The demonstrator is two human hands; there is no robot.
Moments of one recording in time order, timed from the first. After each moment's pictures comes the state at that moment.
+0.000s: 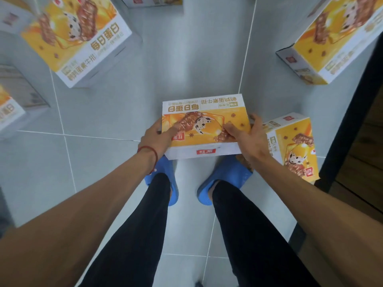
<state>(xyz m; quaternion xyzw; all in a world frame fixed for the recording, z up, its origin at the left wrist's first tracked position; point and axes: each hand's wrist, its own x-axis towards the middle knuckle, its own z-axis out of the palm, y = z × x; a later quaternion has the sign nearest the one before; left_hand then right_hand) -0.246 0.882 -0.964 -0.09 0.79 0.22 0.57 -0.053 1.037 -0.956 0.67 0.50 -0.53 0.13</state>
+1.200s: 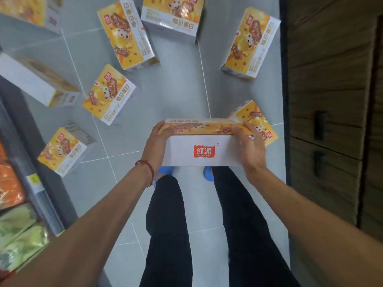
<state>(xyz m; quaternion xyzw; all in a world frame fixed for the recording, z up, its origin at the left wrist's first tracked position) -0.234 0.940 -0.673 -0.04 0.77 0.26 0.58 -0.022 1.014 -0.673 0.76 0.29 -0.58 -0.09</state>
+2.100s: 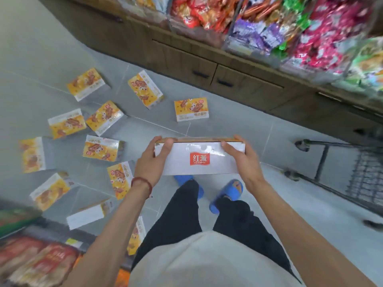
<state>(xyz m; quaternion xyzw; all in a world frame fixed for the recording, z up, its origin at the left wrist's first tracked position) -0.199 0.864 -0.353 0.55 0.63 0.00 0.55 -0.003 0.719 -0.371 0.79 0.01 -0.46 -0.41</state>
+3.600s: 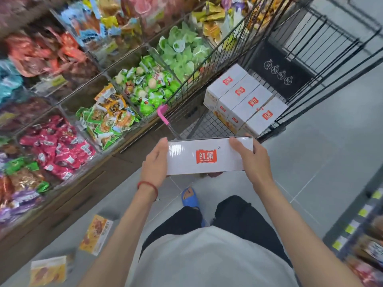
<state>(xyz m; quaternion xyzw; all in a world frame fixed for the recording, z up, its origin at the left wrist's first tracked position) 0.358 0.463 -0.270 0.80 0.24 -0.17 0.52 0.334 0.225 -0.270 0.74 -0.34 -0.09 -0.57</state>
